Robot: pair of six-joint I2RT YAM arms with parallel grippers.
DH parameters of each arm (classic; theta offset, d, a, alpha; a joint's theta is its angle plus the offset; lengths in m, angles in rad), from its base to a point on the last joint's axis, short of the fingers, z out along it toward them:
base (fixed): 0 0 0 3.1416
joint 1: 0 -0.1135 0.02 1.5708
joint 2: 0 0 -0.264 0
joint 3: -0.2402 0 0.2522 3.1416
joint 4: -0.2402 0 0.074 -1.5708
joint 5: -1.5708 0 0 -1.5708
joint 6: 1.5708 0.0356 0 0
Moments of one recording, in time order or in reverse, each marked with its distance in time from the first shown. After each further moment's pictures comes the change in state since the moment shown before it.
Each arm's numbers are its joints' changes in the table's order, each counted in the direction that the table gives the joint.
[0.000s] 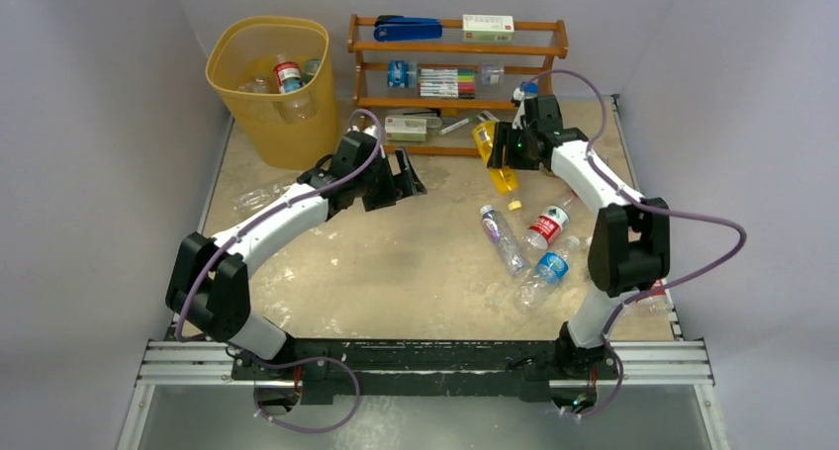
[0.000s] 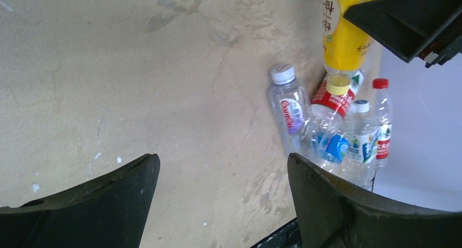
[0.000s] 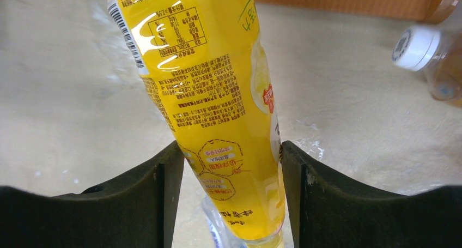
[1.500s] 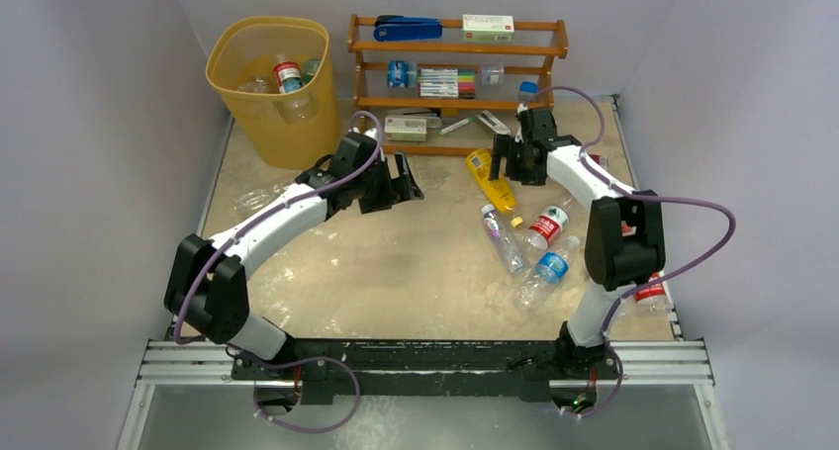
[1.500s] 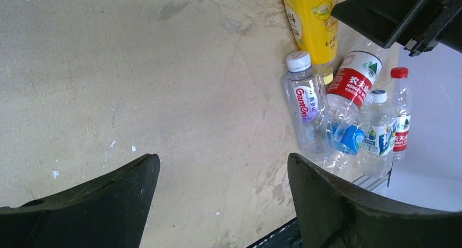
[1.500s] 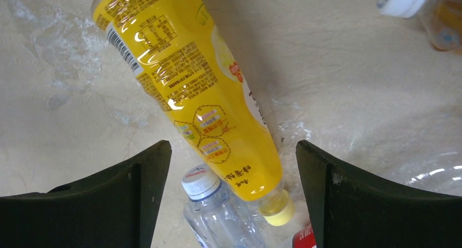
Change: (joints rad) left arm 0.000 -0.018 0.000 -0.035 0.001 0.046; right arm 0.000 0.008 0.050 -0.011 -0.101 0.094
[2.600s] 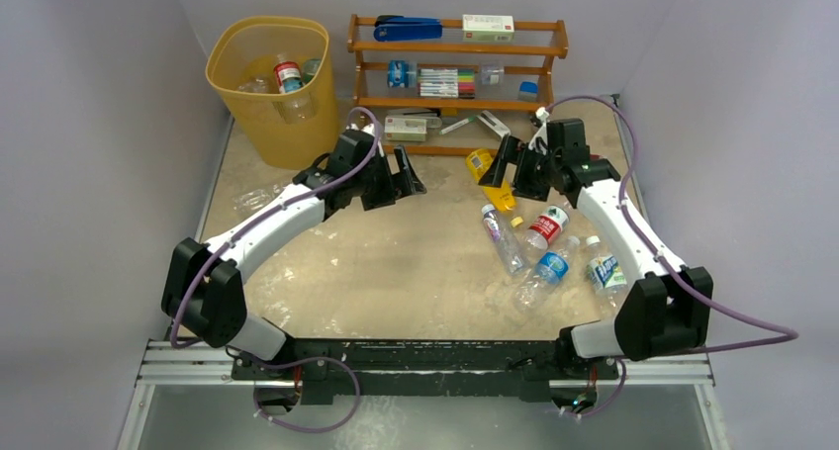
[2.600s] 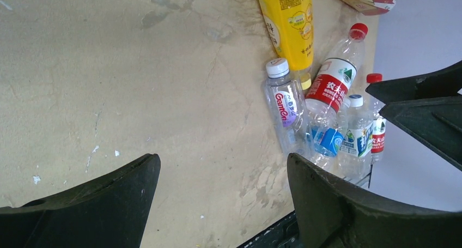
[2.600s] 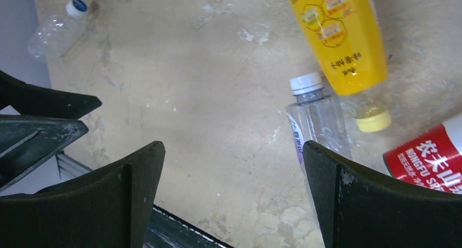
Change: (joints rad) left arm -0.002 -0.016 -0.015 0.017 -0.007 -0.043; right arm -0.002 -0.404 0.179 -0.052 0.349 0.158
